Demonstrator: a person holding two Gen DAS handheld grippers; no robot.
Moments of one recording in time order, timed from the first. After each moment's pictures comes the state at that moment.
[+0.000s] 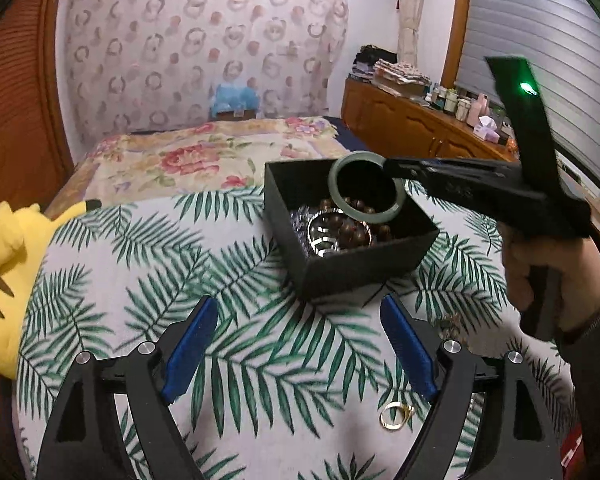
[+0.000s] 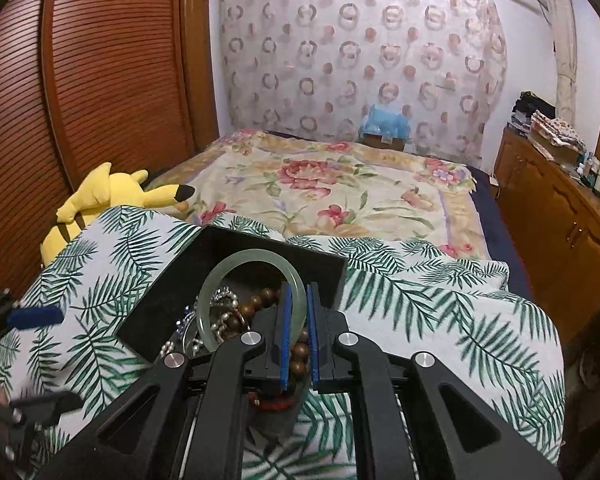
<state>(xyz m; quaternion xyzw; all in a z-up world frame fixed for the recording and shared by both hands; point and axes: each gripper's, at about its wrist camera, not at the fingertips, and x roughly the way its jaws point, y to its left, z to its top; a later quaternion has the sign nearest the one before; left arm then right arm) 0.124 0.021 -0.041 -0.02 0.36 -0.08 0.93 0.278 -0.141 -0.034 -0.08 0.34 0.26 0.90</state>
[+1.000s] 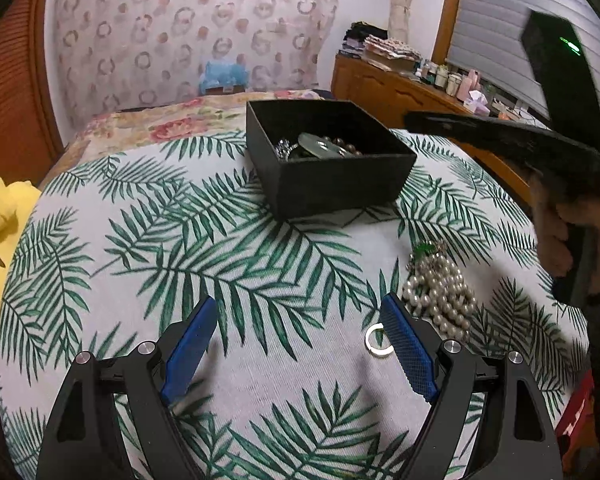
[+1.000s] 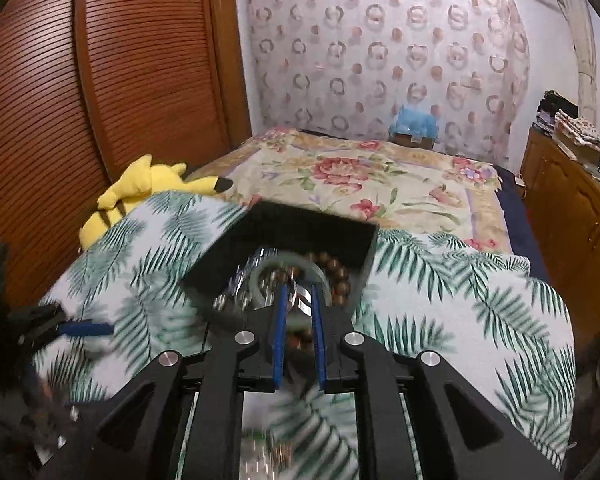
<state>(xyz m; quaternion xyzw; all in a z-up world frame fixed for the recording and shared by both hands) 0.089 0.006 -0.071 -0.02 0.40 -0.10 0.91 0.210 -0.176 -0.026 -0.08 0.33 0.33 0.88</state>
